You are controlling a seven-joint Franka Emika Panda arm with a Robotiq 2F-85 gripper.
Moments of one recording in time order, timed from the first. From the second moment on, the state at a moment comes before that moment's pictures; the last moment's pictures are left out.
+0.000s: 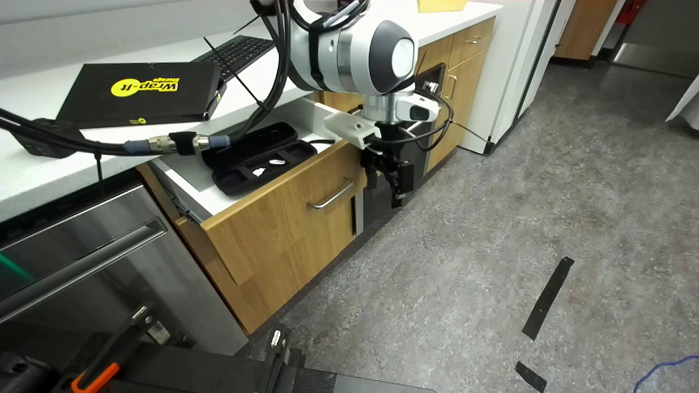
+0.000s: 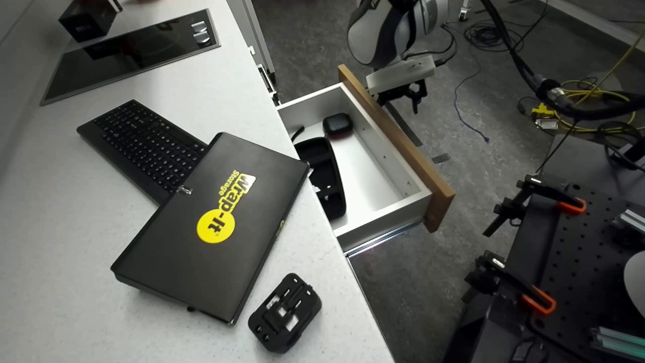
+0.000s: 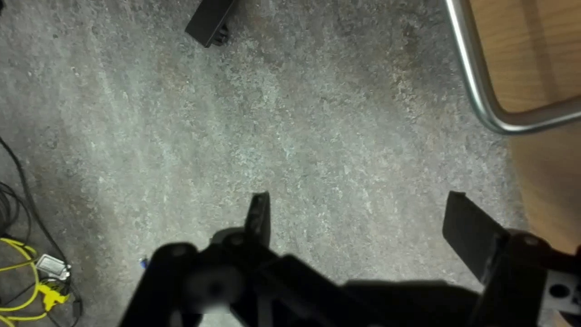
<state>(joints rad) -0.15 0.72 -0.19 -1.89 0.04 2.41 0.56</state>
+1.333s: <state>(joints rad) -0.08 0.82 -0.05 -1.66 0.16 2.26 0.38</state>
